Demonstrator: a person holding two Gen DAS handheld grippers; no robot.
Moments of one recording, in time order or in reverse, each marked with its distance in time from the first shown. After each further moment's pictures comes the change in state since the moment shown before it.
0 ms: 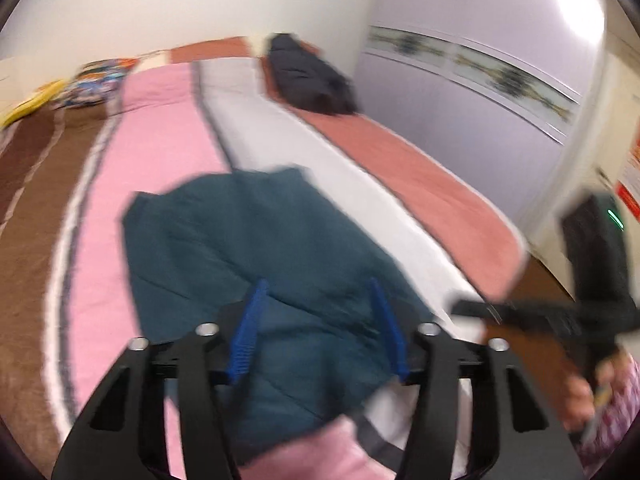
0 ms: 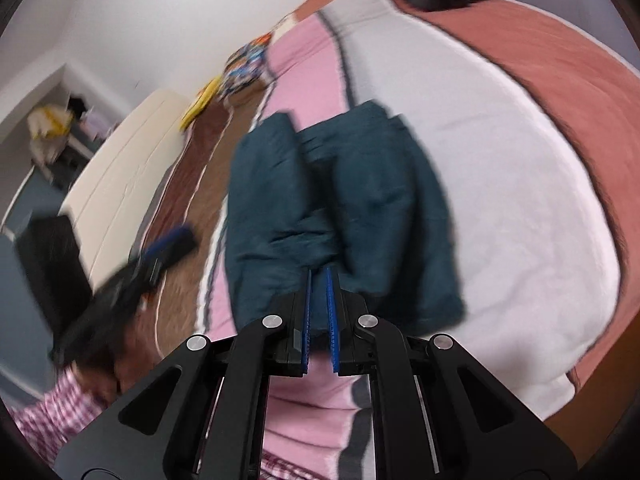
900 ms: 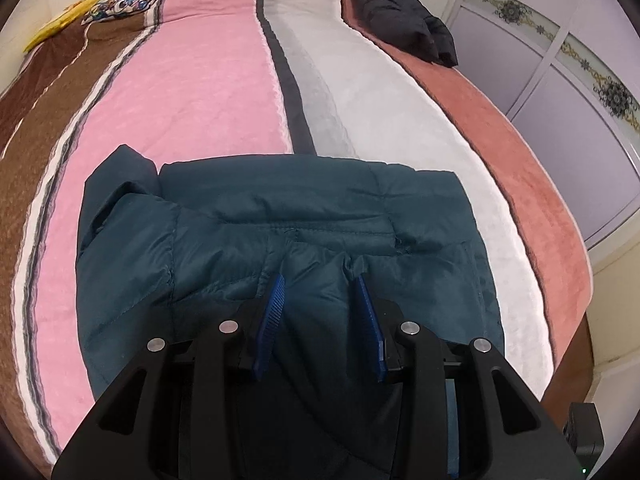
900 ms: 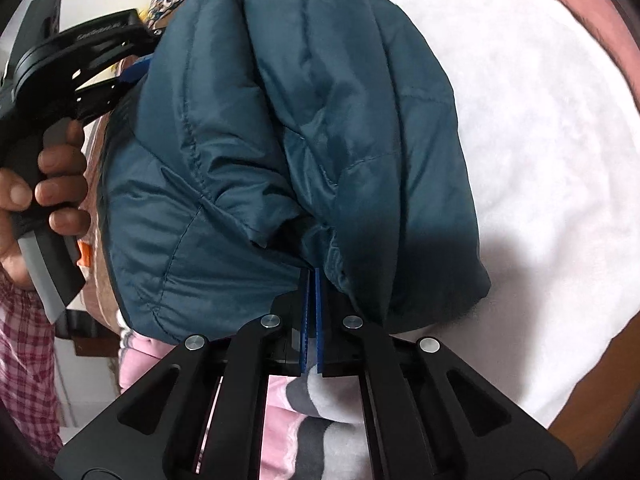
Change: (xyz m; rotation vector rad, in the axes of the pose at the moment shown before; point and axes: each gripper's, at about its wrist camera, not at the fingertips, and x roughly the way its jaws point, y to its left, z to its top) left arm 0.179 0.050 0.044 -0.178 0.262 0.142; right arm 0.146 -0.065 -0.020 0.122 0.304 -0.168
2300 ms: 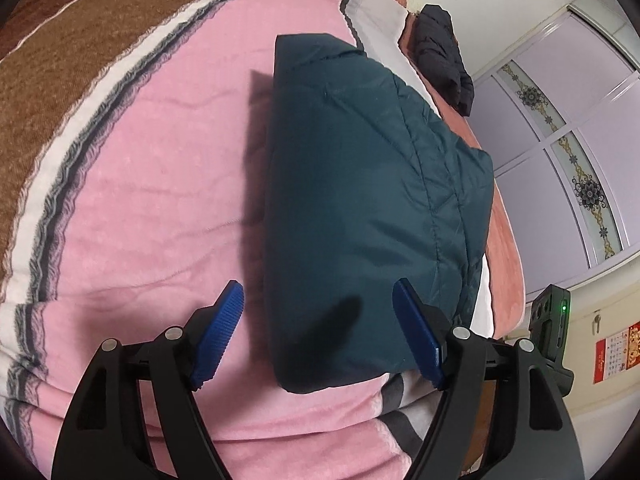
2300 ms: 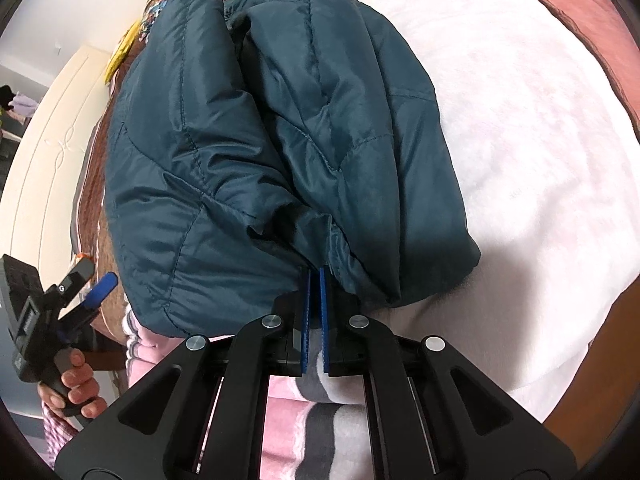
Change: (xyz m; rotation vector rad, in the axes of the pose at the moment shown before) left arm -0.096 0.121 -0.164 -0.370 -0.011 -0.202; right arm -0.009 0.026 -0.017 0.031 -0.036 -0.024
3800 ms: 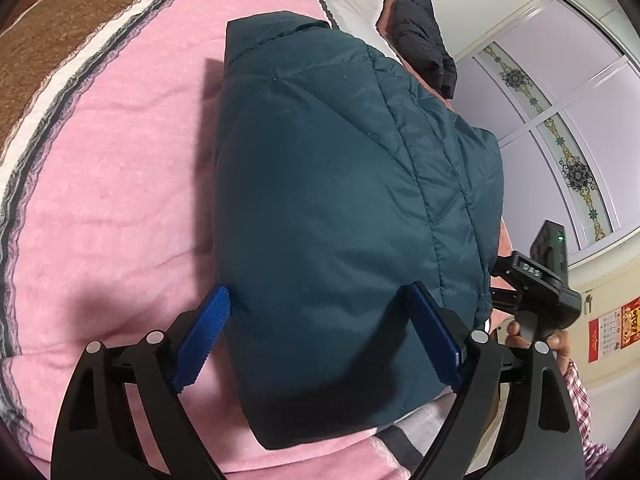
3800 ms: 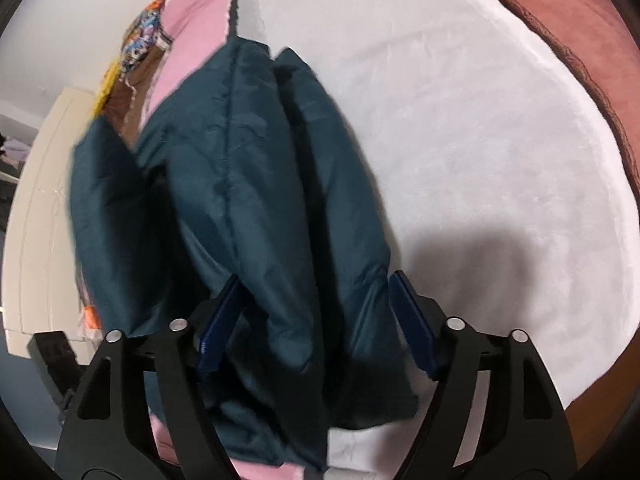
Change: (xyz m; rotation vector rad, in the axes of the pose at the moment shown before) left arm 0.041 -0.002 0.023 0.056 0.049 -0.071; right arm -0.020 -0.062 0.100 0.089 -0.034 0.000
